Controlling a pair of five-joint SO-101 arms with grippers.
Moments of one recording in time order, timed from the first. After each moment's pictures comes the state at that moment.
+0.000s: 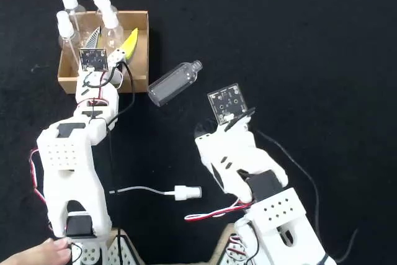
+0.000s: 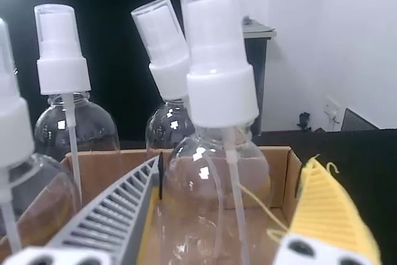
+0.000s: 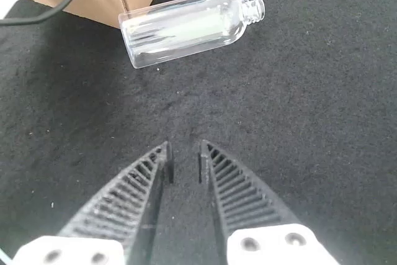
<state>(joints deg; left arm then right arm) -8.4 38.2 24.8 -59.9 -3.8 -22.4 -66.7 76.4 40.5 1.4</state>
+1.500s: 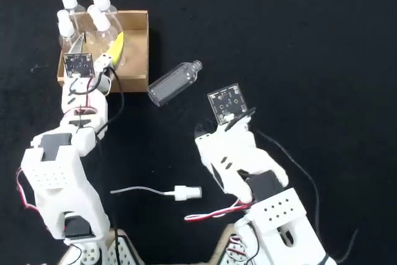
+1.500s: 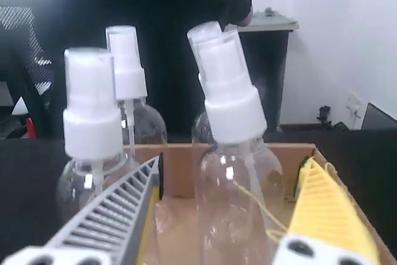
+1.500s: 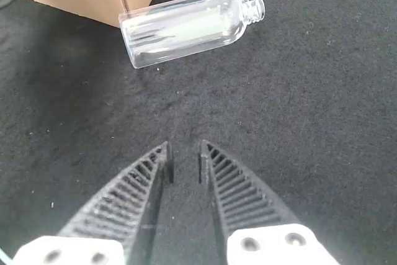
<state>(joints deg) -11.7 23.2 40.6 -59.6 -4.1 -22.4 -66.7 76.4 40.5 1.4</state>
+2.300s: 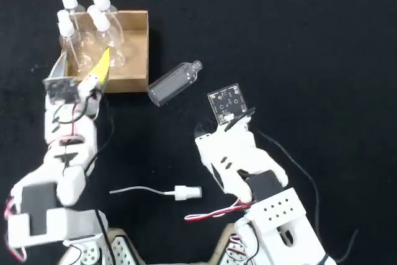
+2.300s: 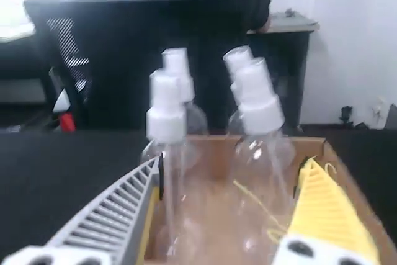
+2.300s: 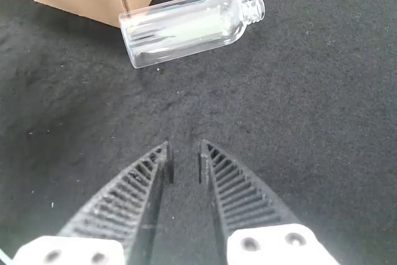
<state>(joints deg) -15.9 -6.8 69.2 -57.7 -4.9 -22.4 -66.7 76.4 40.5 1.4</state>
